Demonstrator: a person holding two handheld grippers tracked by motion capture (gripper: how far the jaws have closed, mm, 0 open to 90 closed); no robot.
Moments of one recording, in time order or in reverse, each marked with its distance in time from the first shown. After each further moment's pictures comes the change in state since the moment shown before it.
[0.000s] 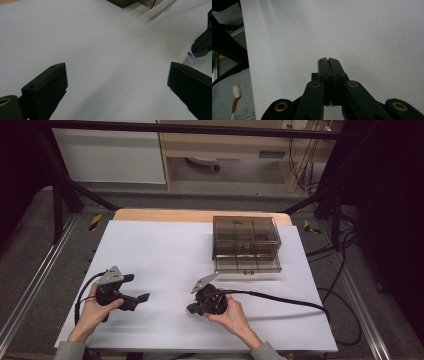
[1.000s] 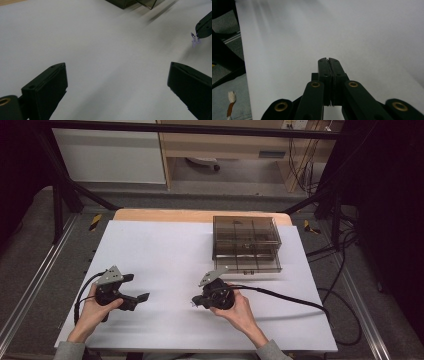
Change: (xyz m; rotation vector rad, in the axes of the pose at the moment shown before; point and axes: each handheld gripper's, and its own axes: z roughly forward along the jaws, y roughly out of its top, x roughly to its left) left arm 0.000 0.000 -0.001 -0.005 0.002 -0.002; right arm -0.007 0.003 -0.027 -0.067 -0.062 0.000
